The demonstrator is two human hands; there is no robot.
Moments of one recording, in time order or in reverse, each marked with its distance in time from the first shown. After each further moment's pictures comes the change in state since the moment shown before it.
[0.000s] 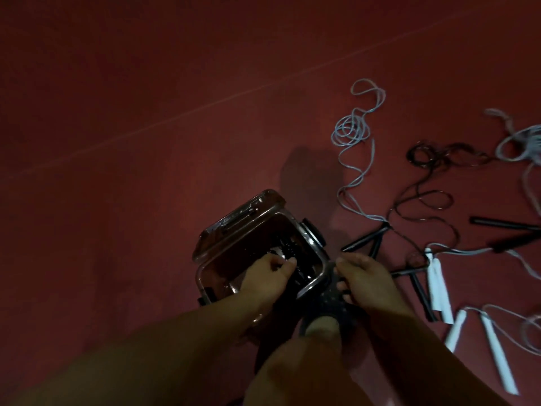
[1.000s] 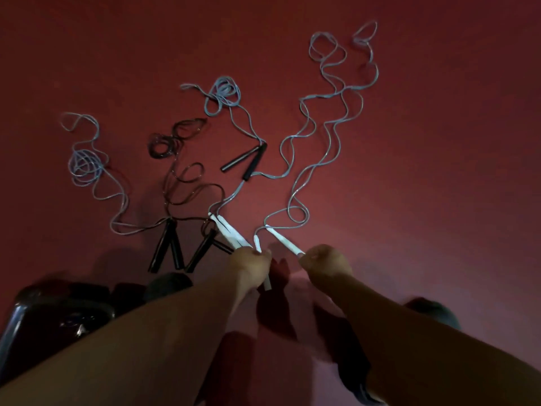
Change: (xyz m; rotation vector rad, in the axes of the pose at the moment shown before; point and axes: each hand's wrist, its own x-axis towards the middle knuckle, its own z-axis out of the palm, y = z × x) left_hand -0.111 0.090 0.305 0.718 -0.487 0.379; right_hand -0.070 0.180 -0.264 -0.059 0.639 0.229
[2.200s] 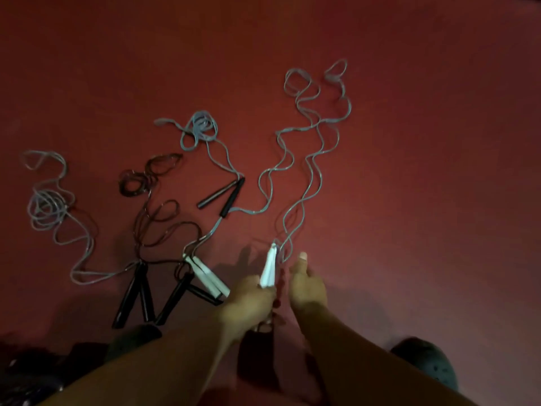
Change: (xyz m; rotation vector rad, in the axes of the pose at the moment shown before) left_hand -0.017 0.060 0.004 -0.277 -0.217 -0.059; right_hand 0.016 -0.043 -0.005 0.456 0.166 0.174
